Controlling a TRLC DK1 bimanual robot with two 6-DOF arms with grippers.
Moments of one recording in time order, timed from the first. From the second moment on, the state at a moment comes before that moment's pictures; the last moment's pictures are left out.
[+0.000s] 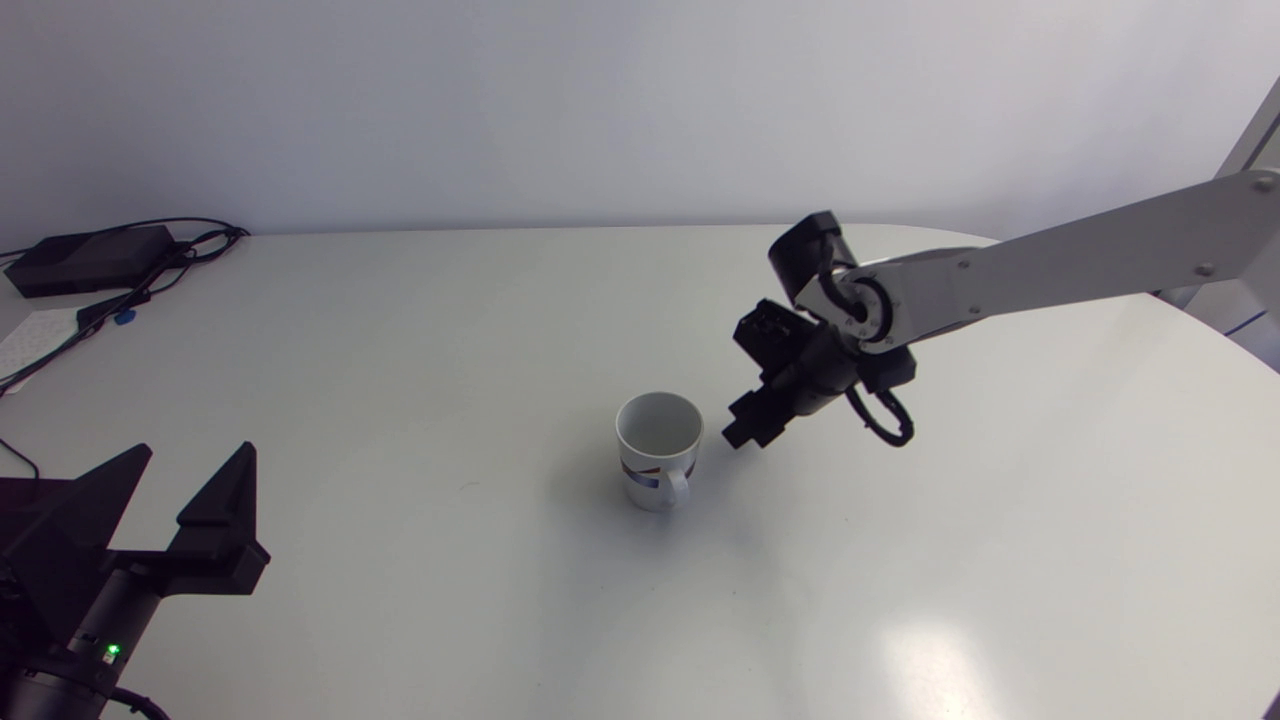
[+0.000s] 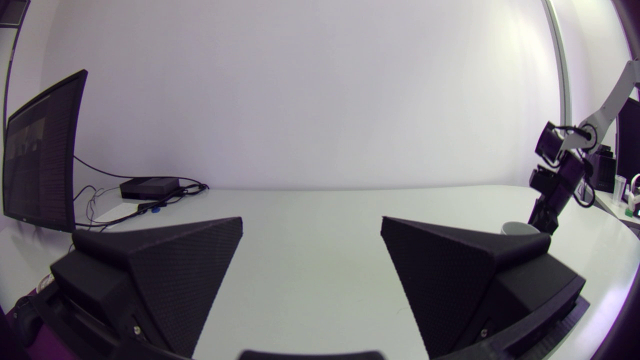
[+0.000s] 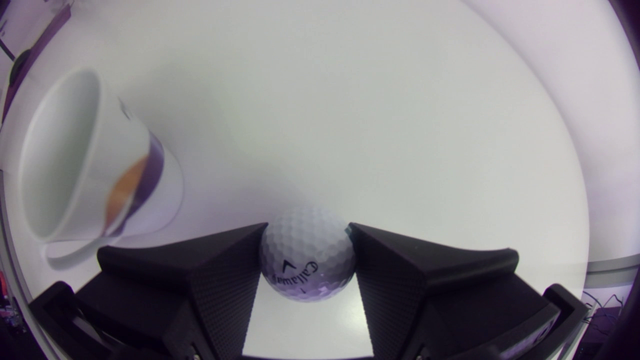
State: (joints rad) left arm 0.03 0.01 0.02 -0.02 -0.02 0.03; right arm 0.35 1.89 1.22 -0.36 -0.05 -0.34
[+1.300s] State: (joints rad) left arm 0.03 0.01 0.02 -0.02 -0.02 0.03; right arm 0.64 1.81 1.21 -0.33 -0.01 -0.29
